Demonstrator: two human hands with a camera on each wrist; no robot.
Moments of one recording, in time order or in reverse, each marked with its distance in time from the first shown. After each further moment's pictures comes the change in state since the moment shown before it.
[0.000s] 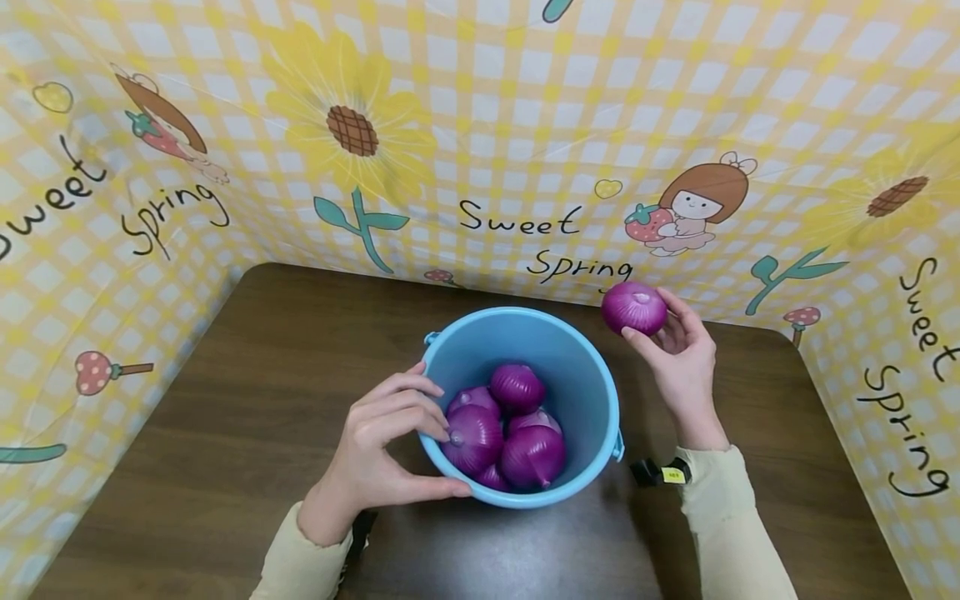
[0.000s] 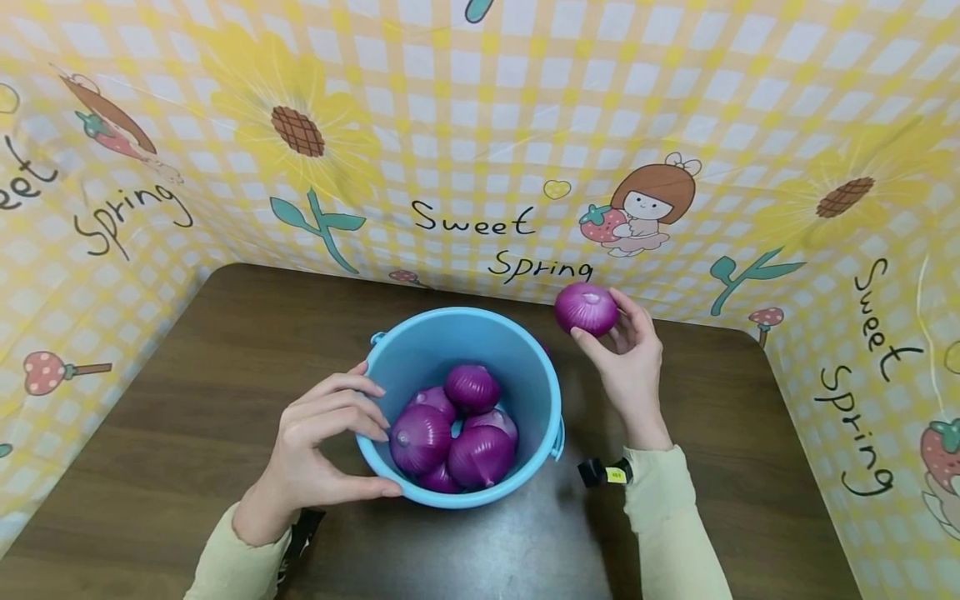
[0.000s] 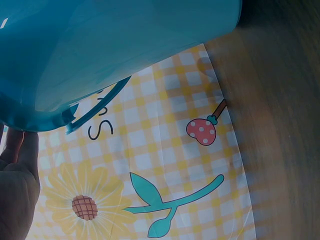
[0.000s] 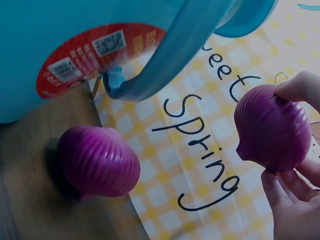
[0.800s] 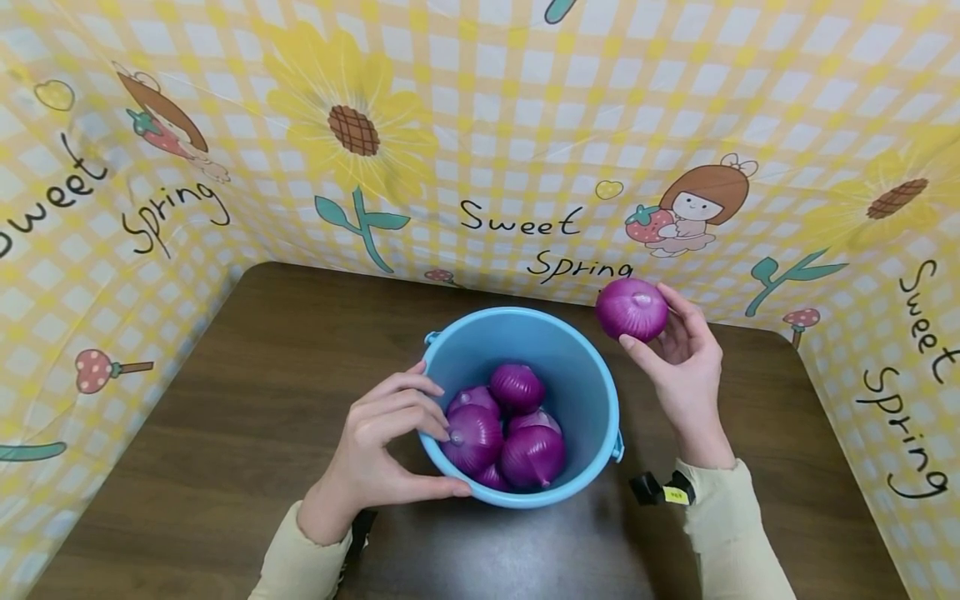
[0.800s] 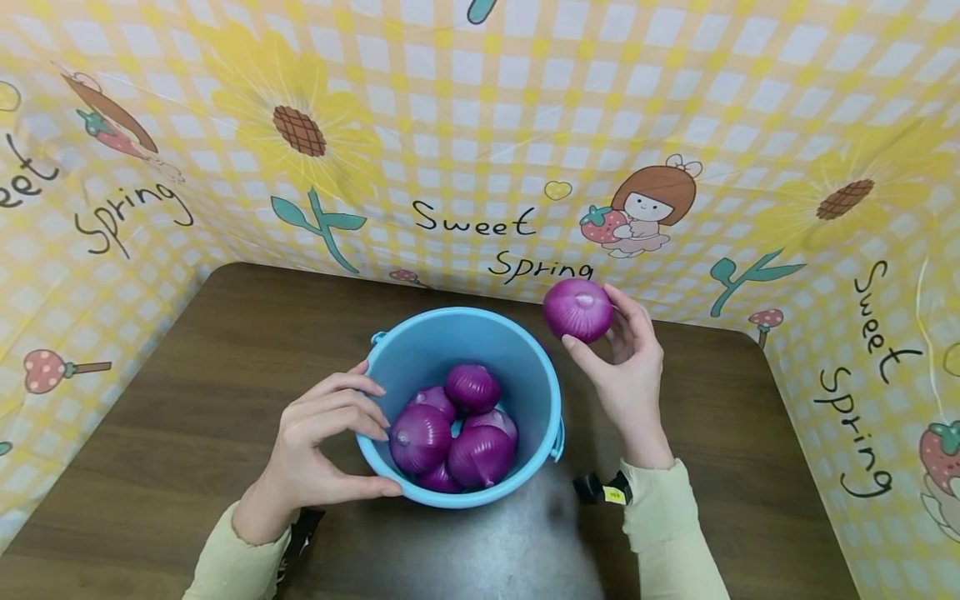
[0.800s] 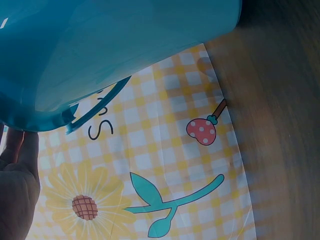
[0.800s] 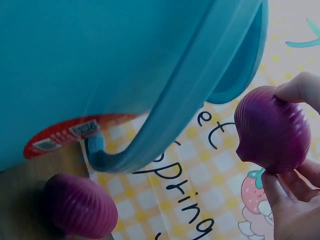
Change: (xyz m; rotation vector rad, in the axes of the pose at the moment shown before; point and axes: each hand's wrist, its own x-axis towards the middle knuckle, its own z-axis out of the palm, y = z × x) left_hand 0.000 0.000 -0.001 0.001 -0.005 -0.006; right_hand -0.016 -0.029 0.009 0.130 -0.050 -0.155
